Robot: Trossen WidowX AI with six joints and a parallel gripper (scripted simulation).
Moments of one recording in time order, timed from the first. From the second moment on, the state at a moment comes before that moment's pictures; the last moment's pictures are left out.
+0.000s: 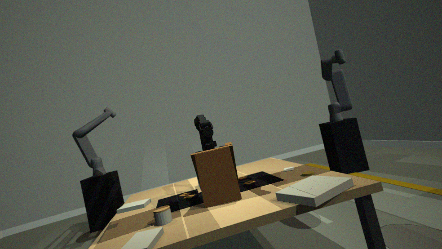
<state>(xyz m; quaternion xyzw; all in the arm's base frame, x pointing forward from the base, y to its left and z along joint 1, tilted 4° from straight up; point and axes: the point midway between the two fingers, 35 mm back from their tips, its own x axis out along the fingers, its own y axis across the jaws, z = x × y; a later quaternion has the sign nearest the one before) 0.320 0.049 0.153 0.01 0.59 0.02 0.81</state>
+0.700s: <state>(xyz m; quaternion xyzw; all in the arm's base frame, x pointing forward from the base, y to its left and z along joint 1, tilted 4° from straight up) 0.329 0.051 0.147 0.01 0.59 0.02 0.81</state>
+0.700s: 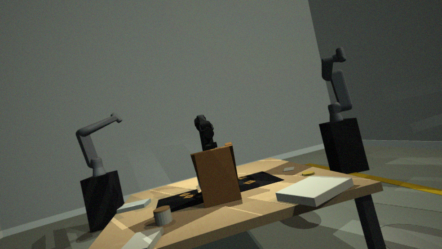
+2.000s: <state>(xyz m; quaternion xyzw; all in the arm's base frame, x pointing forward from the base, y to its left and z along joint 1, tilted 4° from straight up) 0.338 0.056 0.142 0.01 0.59 0.02 0.81</state>
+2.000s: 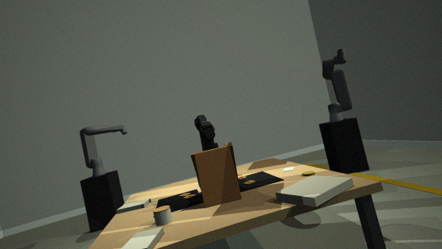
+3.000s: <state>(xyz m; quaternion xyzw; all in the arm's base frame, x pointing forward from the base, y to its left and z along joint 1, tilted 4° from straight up) 0.337 0.065 0.143 0.01 0.59 0.02 0.81</state>
